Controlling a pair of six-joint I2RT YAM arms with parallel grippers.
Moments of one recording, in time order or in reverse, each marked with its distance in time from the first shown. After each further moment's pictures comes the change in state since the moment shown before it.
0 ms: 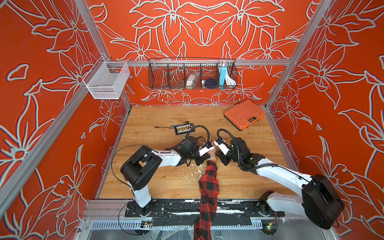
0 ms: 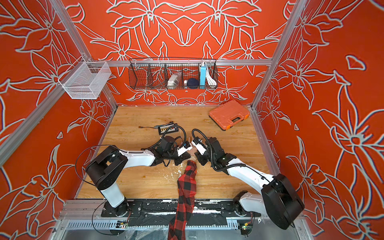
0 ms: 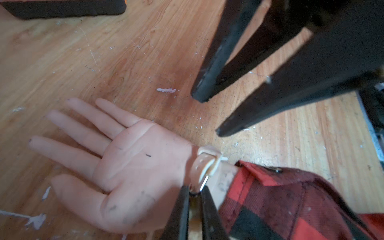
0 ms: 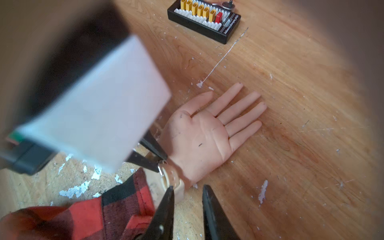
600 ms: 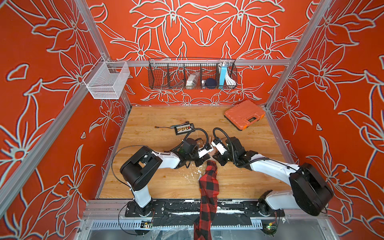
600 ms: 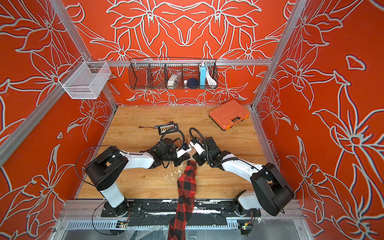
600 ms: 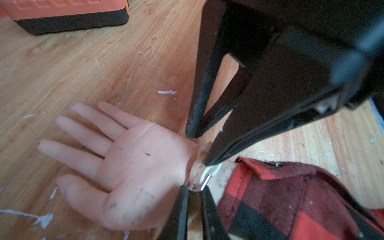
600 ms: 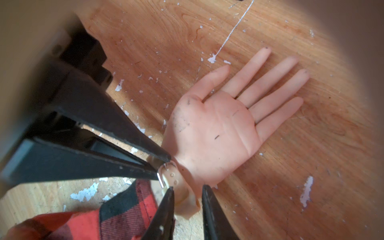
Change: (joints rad) left arm -0.005 -0.003 -0.038 0.072 -0.012 0.040; right arm 0.001 0.133 0.052 -0.022 -0.073 0.099
